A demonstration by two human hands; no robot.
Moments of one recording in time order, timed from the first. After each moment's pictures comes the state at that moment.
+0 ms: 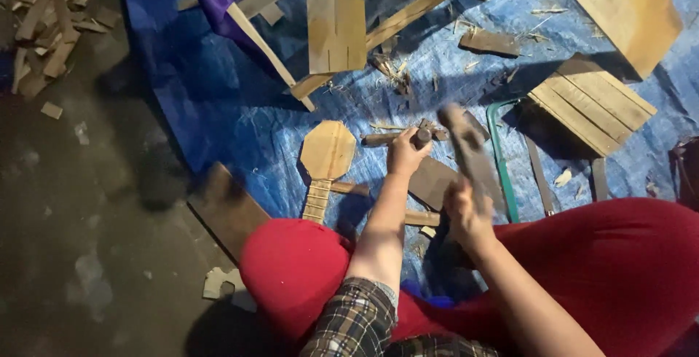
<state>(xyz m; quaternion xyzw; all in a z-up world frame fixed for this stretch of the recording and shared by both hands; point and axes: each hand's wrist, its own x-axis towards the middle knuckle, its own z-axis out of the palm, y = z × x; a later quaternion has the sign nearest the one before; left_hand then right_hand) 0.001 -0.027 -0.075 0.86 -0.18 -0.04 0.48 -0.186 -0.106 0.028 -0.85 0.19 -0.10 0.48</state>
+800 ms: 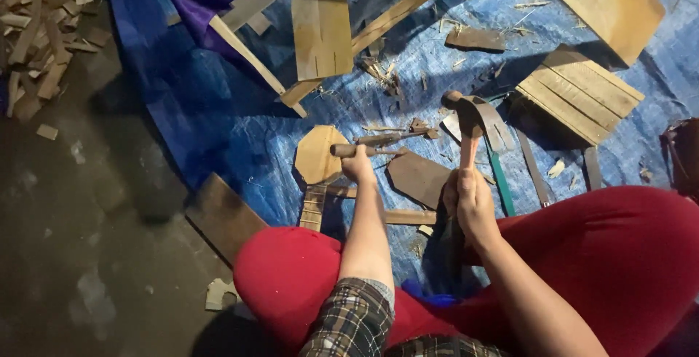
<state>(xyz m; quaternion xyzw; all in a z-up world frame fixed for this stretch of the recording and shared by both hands) 0.041 0.034 -0.185 0.76 0.38 -0.01 0.52 -0.181 -0.115 0.090 -0.74 0.14 -0.18 0.63</state>
